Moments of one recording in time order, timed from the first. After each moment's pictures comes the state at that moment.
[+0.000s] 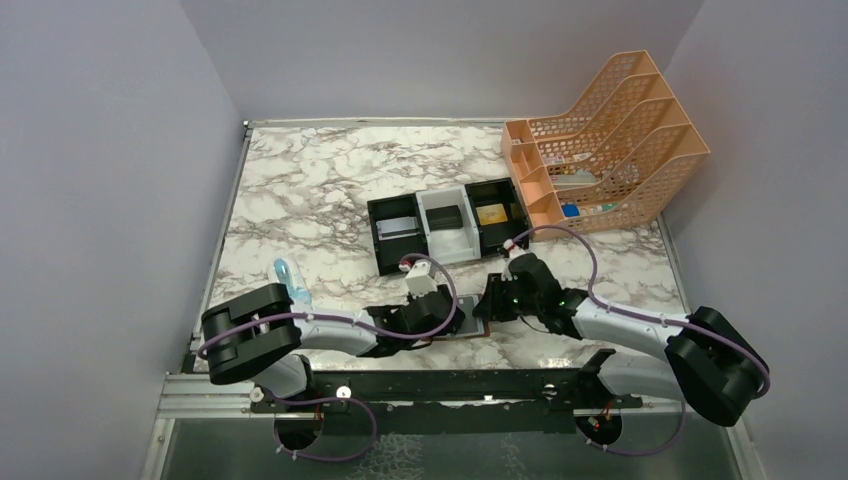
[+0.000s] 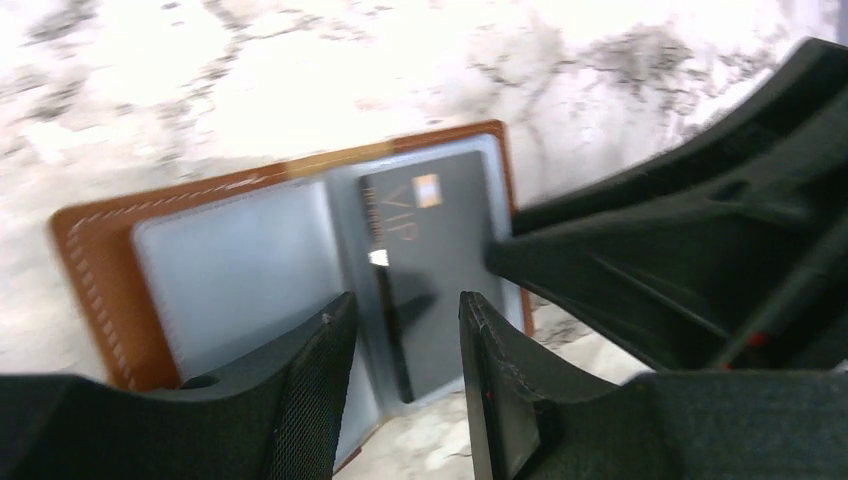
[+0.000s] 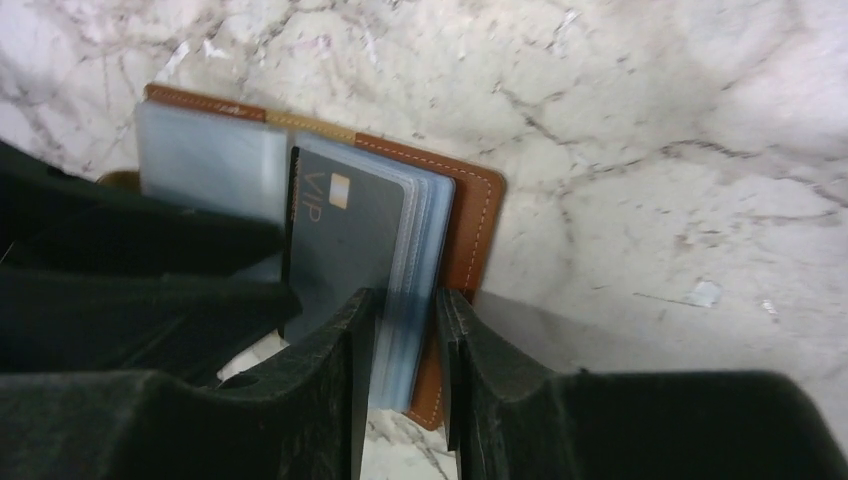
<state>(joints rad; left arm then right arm) -1.21 1.49 0.55 0.25 -0.39 -1.14 0.73 1.19 0.38 0.04 -0.12 0.62</state>
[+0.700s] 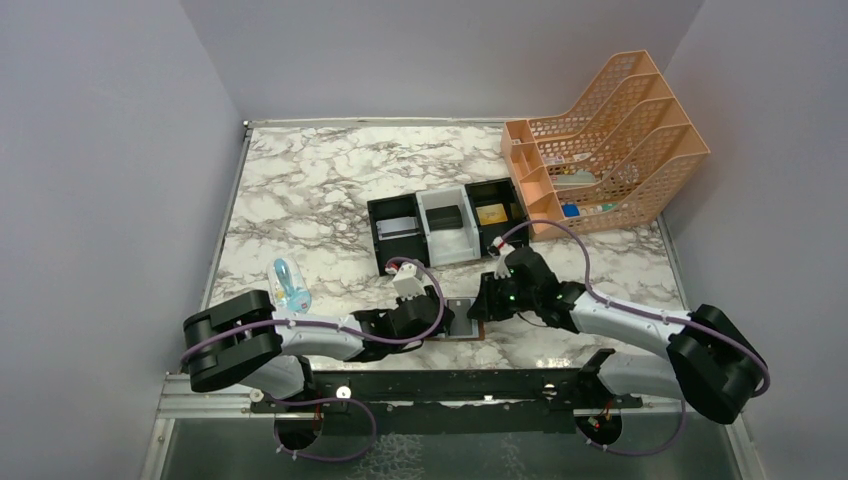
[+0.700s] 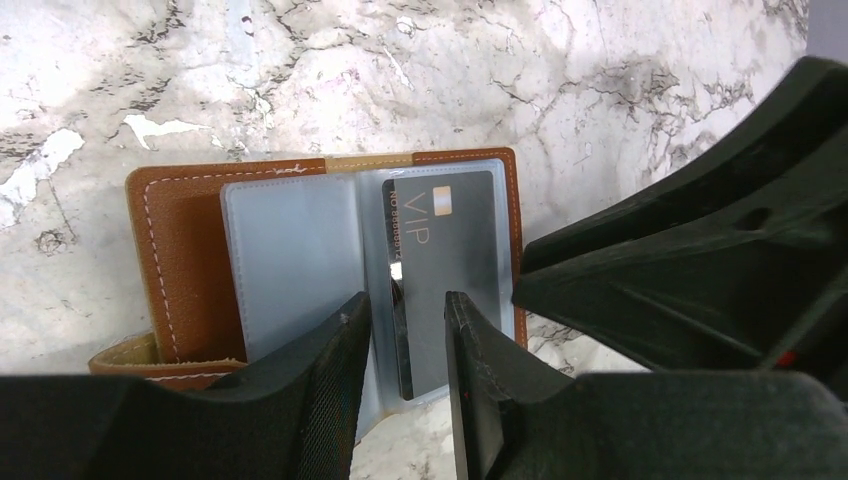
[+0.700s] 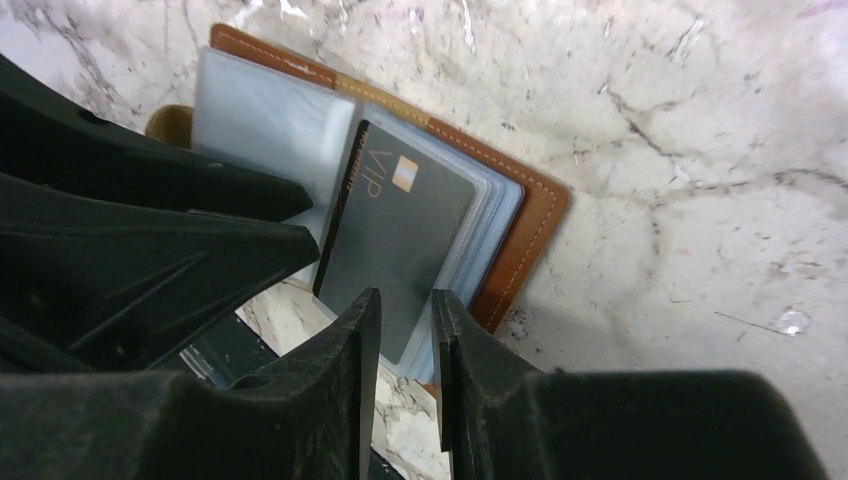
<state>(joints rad) -1.21 1.39 0.44 0.26 -0.45 -1.18 0.73 1.18 0.44 -0.01 -0.25 0.57</state>
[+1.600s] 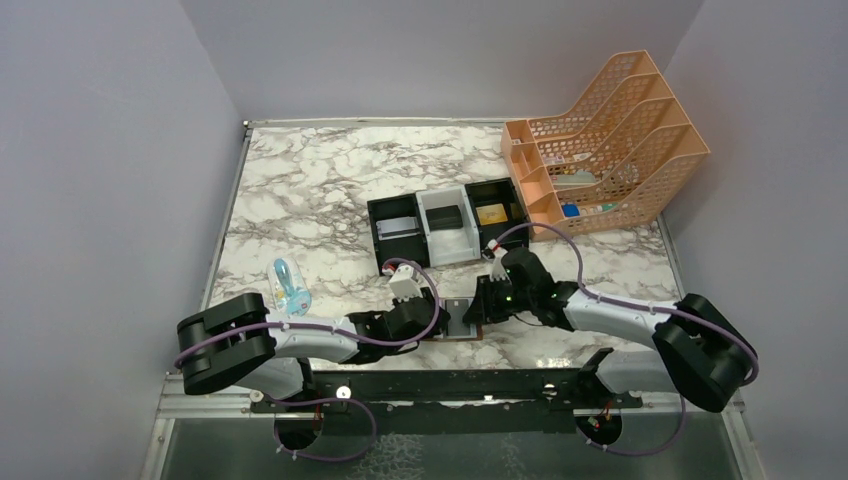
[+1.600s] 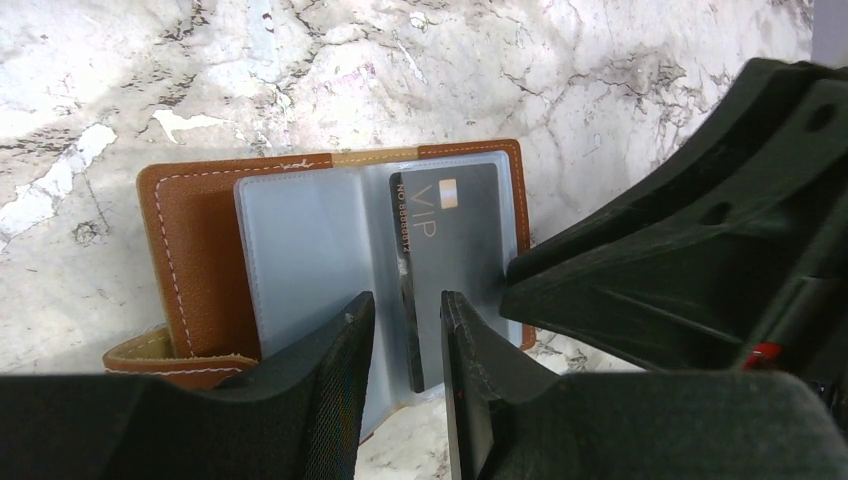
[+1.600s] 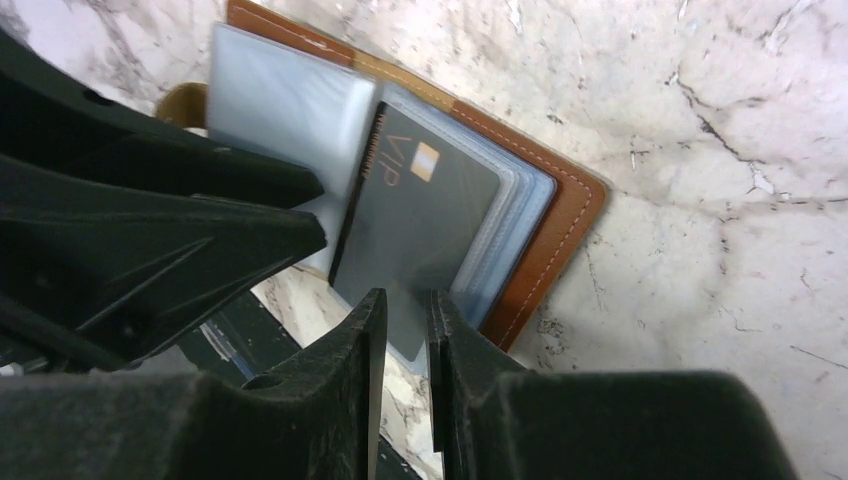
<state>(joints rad) -1.21 1.35 0.41 0.27 -0.45 -1.16 0.73 1.25 0.43 0.05 -0.35 0.59</state>
